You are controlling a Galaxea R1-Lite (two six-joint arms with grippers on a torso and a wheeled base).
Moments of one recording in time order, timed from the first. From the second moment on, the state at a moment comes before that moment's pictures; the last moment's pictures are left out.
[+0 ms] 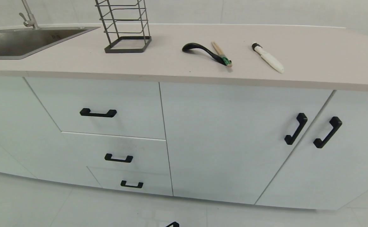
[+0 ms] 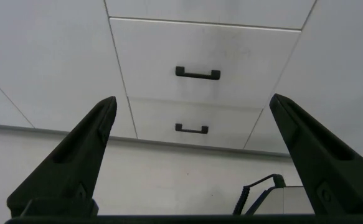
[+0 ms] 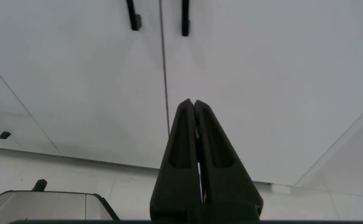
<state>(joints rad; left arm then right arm) 0.00 0.00 0.00 0.00 -0.02 -0.01 0.00 0.01 0.00 0.00 0.05 -0.01</state>
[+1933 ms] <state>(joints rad) 0.00 0.00 0.00 0.00 -0.03 -0.01 0.00 0.01 0.00 0.00 0.05 -0.01</state>
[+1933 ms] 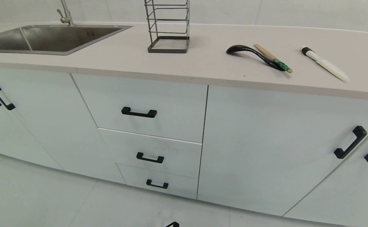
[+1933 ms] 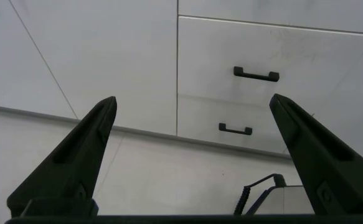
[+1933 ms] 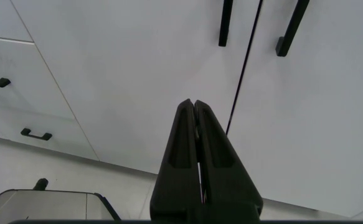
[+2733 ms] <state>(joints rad) -0.01 0.01 0.00 -0.13 -0.22 0.14 0.00 0.01 0.00 0.00 0.05 -0.01</state>
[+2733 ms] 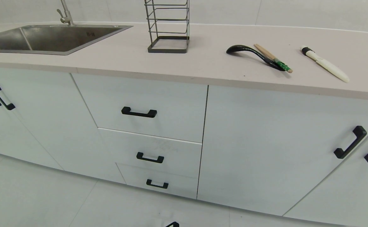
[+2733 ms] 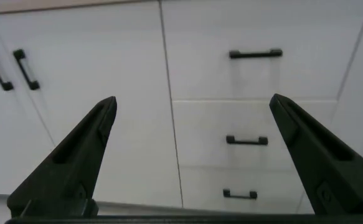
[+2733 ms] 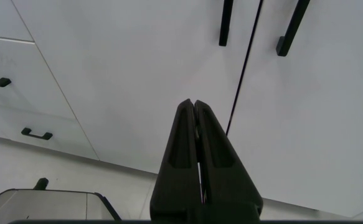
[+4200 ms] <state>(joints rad) -0.27 0.94 -0.23 -0.14 -0.19 1.12 0.00 0.01 0.00 0.00 0.05 0.00</state>
